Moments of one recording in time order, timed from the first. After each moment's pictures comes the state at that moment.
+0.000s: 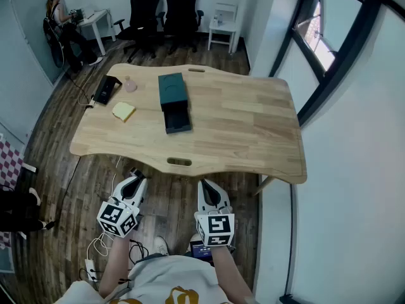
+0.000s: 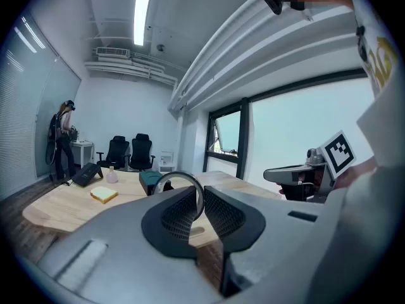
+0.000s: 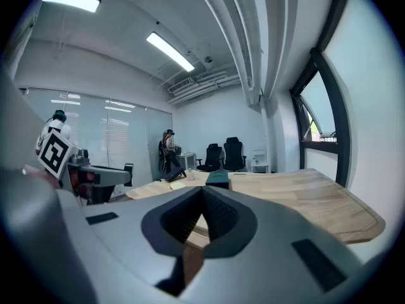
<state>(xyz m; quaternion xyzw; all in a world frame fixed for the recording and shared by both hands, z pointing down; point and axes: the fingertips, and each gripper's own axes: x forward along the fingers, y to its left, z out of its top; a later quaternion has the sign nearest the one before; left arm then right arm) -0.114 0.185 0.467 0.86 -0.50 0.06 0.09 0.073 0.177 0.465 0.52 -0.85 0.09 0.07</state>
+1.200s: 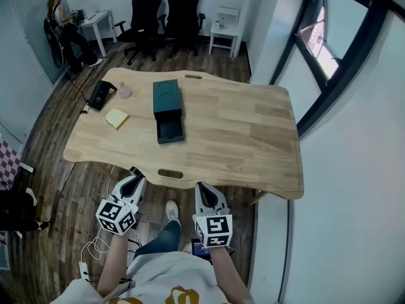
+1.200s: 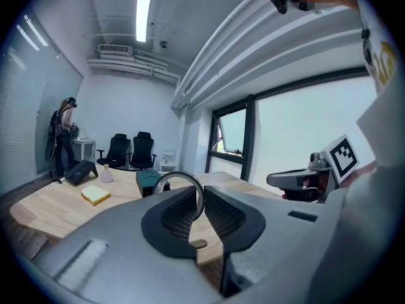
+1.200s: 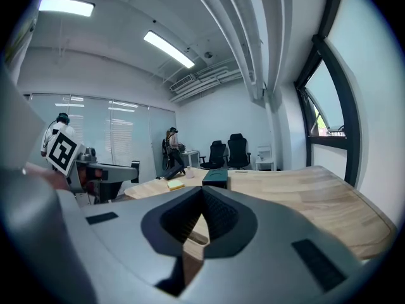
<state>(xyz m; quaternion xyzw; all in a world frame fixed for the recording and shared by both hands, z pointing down) -0.082 0.120 0.479 0.85 -0.51 0.06 0.10 0.101 0.117 0.482 0.49 -0.86 0.10 0.07</state>
